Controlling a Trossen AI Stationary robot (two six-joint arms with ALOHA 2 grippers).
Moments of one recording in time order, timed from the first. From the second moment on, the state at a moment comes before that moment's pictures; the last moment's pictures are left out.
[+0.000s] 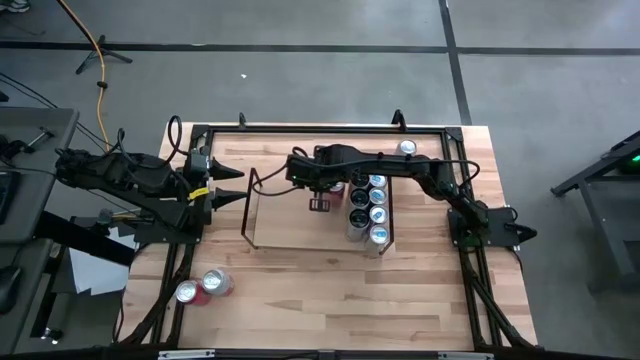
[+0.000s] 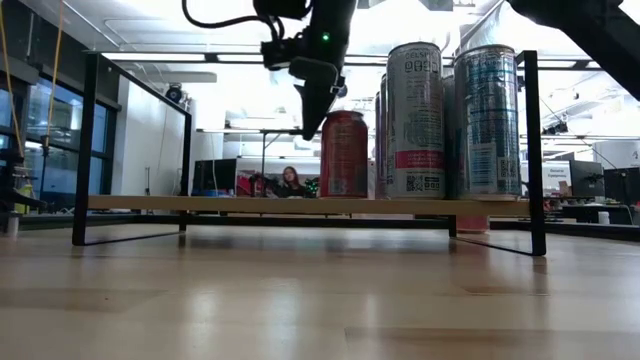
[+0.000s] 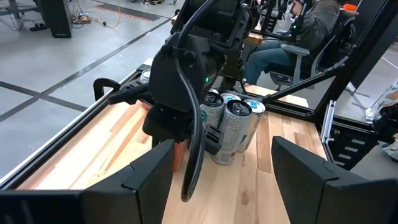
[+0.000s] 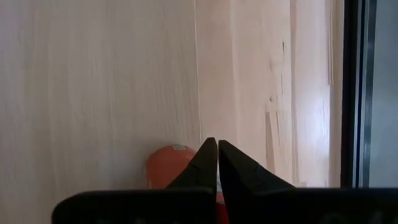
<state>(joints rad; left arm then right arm) -0.30 0.69 1.01 -0.62 -0.48 -0.31 -0.09 2.25 2.24 -1.27 0.27 -0.09</state>
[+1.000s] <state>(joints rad) -0.30 0.69 1.01 -0.62 -0.44 -0.31 -0.10 2.05 2.32 -1.21 0.19 -0.11</state>
